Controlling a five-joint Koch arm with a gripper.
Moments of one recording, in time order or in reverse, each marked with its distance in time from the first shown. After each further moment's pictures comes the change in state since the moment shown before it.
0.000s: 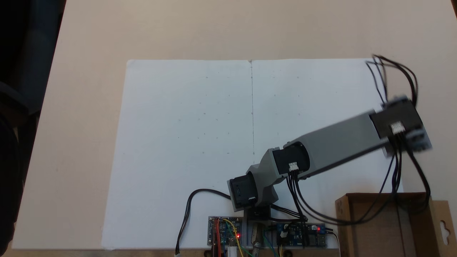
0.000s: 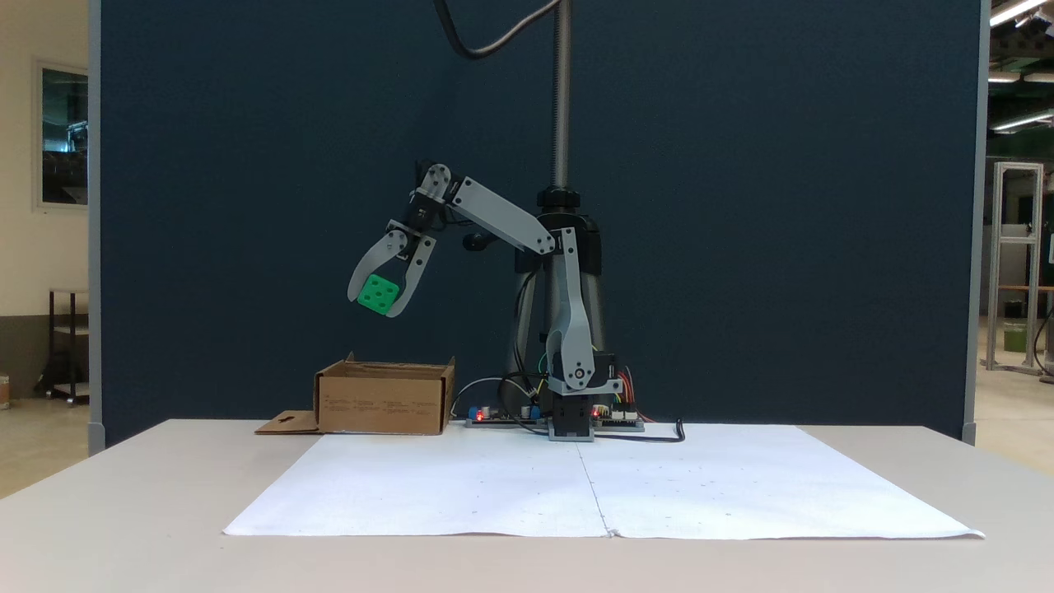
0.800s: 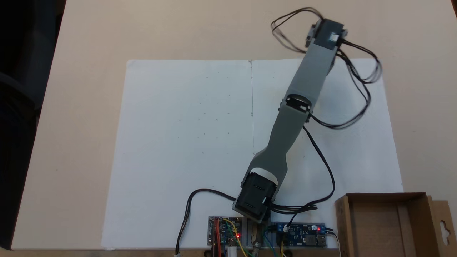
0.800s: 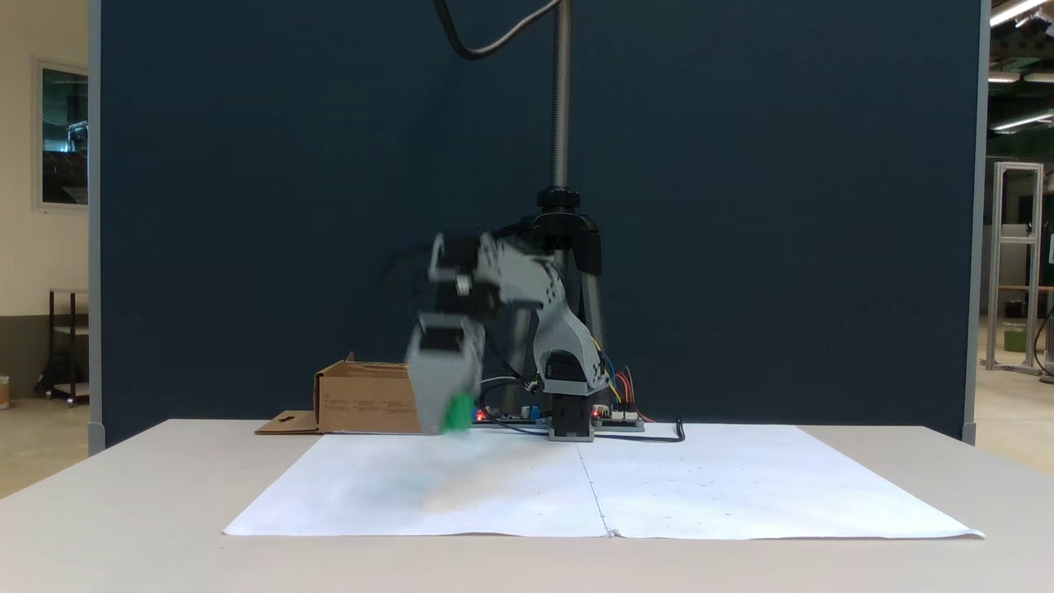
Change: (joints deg) arm -49.4 -31.4 -19.3 -1.8 -12.0
